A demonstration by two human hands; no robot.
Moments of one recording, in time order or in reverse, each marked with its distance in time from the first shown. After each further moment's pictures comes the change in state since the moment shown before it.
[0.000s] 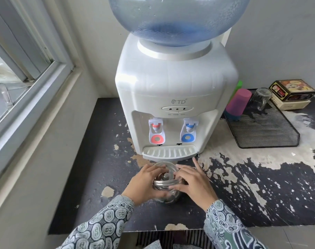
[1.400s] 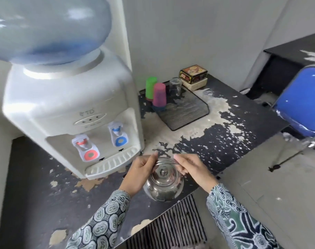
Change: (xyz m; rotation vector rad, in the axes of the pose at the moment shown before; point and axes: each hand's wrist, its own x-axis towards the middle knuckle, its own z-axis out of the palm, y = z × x) left_hand 0.048 0.142 0.014 -0.663 -0.136 0.118; right_hand -0.104 0.036 -0.093 0.941 0.280 0.506
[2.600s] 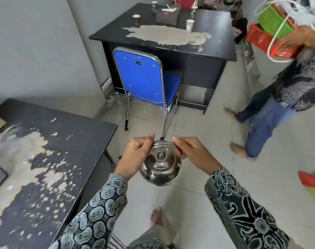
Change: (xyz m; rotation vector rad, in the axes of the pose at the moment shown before) left_hand 0.178 0.182 0.565 0.071 -0.651 0.187; right_hand -0.263 0.054 -0.502 -0.113 0.771 0.162
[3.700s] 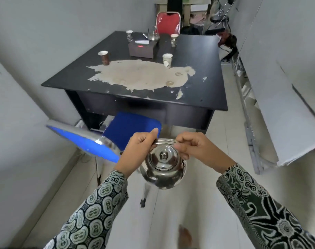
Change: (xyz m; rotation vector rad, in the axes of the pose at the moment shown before) left_hand 0.471 0.117 0.137 0.001 -0.087 0.118; right_hand 0.336 0.039 -0.357 0.046 -0.090 -0.139
